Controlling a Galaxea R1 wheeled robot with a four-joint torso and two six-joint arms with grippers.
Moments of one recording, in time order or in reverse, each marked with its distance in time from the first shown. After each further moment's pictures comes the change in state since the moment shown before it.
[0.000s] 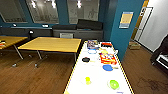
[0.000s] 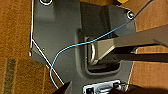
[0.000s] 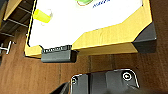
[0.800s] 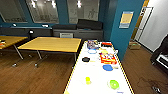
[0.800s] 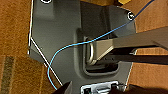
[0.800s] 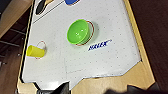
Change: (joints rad) left arm 0.000 0.013 -0.006 -0.027 0.000 0.000; right arm 0.312 0.101 -0.149 0.008 -0.201 0.224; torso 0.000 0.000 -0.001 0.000
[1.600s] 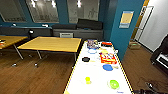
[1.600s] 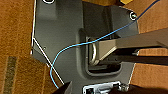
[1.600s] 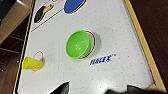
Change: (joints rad) left arm -0.003 0.003 -0.017 -0.004 0.000 0.000; right arm 0.039 0.124 -0.163 0.003 0.031 0.017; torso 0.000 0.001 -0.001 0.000
